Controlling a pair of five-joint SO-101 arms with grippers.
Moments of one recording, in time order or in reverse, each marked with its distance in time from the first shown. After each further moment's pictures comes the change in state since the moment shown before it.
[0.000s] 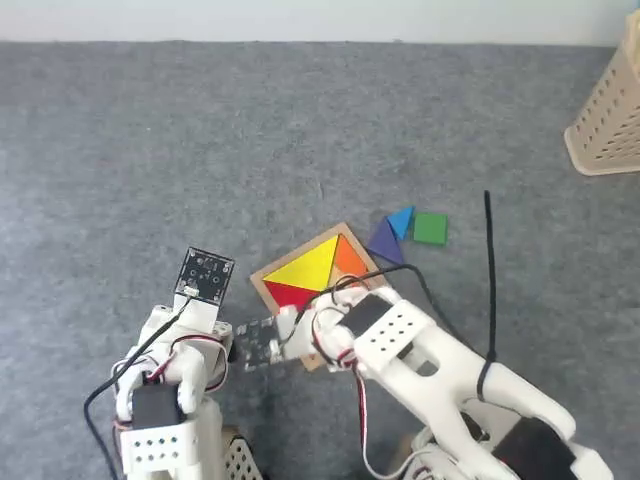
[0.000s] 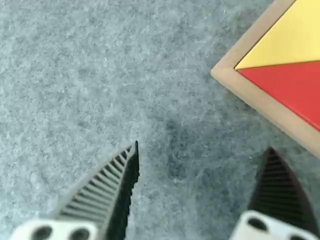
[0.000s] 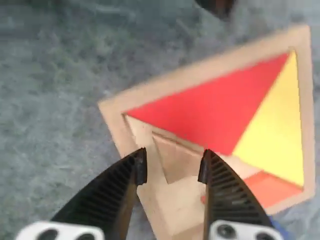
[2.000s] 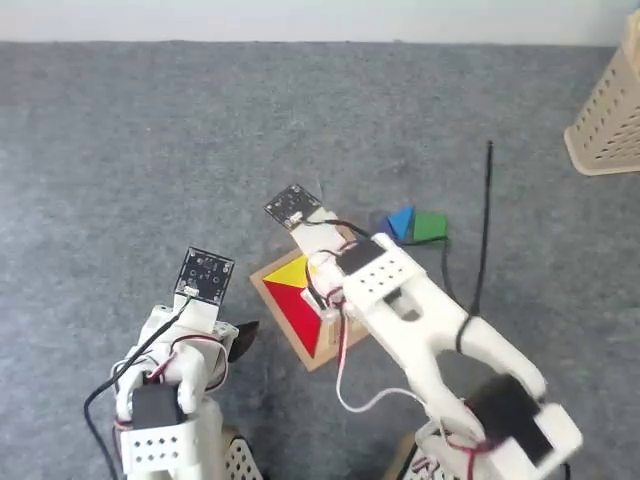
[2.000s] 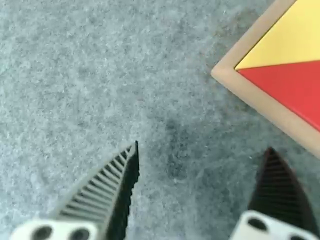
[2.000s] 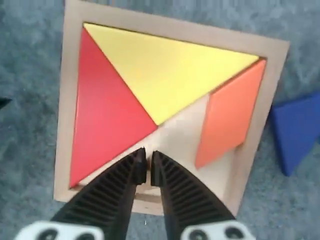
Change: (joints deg) left arm 0.0 0.0 0.0 0.0 0.0; right arm 9.3 12.9 -17.6 6.8 -55.5
